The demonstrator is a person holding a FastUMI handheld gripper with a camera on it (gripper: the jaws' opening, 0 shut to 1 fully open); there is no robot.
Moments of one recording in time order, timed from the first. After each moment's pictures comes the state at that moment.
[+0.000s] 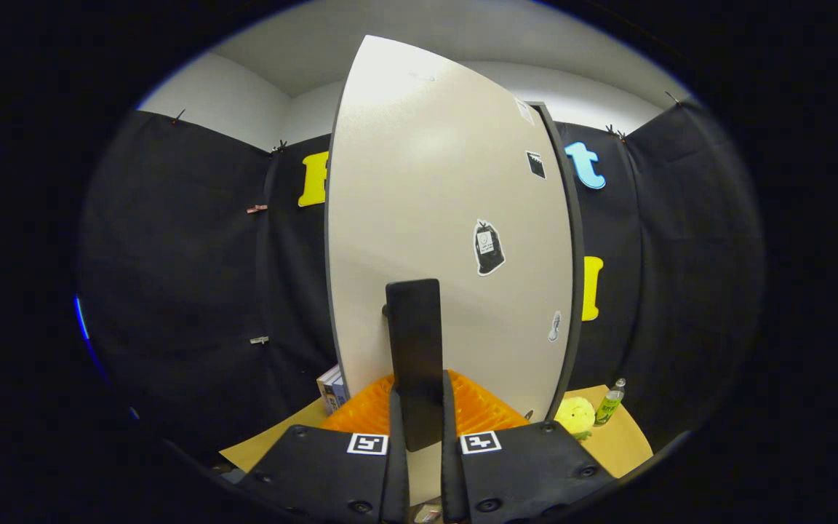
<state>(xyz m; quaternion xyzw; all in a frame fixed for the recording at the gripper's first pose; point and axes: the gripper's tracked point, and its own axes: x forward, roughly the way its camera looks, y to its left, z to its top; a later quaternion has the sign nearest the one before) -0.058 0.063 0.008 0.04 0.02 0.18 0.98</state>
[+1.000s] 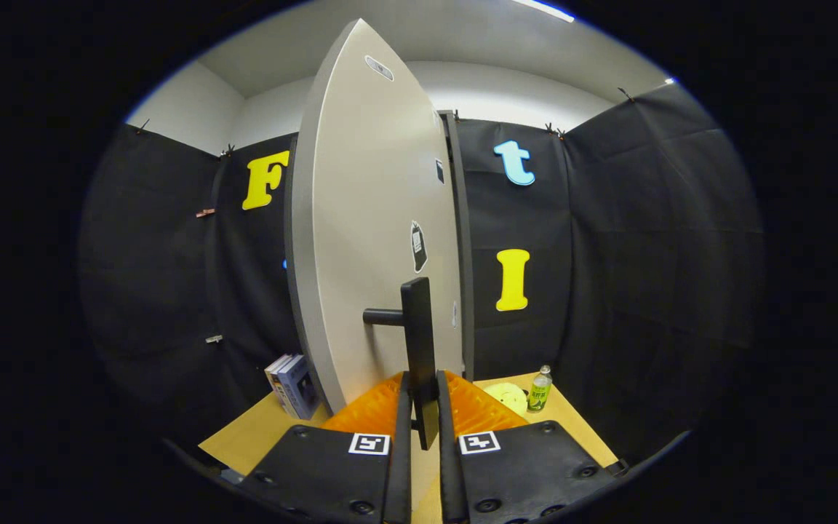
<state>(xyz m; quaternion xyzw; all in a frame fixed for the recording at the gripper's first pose) -0.073 -0.050 0.010 0.05 0.04 0.07 1.00</state>
